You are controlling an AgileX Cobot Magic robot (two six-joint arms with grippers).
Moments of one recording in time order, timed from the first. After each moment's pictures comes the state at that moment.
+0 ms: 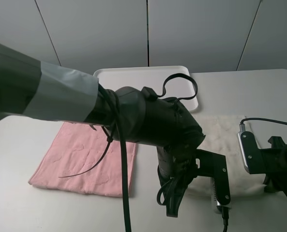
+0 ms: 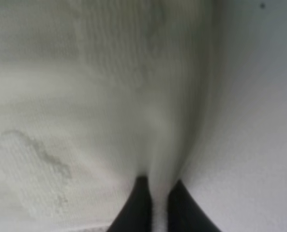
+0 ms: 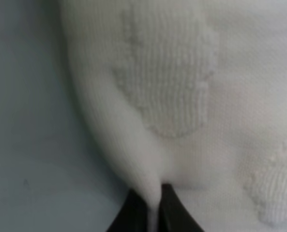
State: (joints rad) left arm -1.12 2.22 -1.43 0.09 0.72 0.51; right arm 0.15 1.56 -0.33 -0.14 0.36 -1.16
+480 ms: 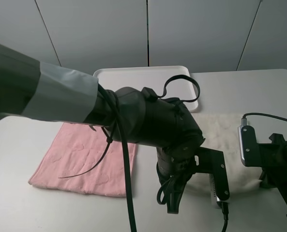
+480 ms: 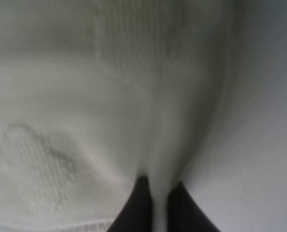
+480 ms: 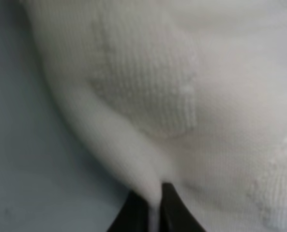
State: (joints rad) left arm -1.13 2.21 -1.43 0.18 0.71 0.40; right arm 0.15 1.56 -0.33 -0.09 0.31 -1.10
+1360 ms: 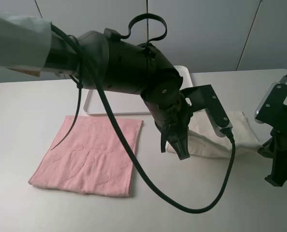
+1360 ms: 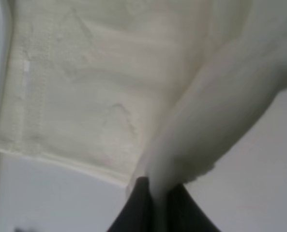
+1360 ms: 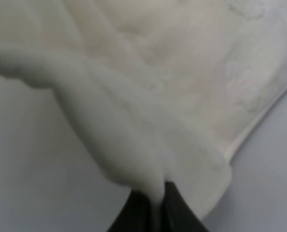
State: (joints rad) left arm -0.98 2.11 -1.49 0.22 0.60 0.22; right arm 0.15 1.26 -0.35 -0.04 0.29 -0.66
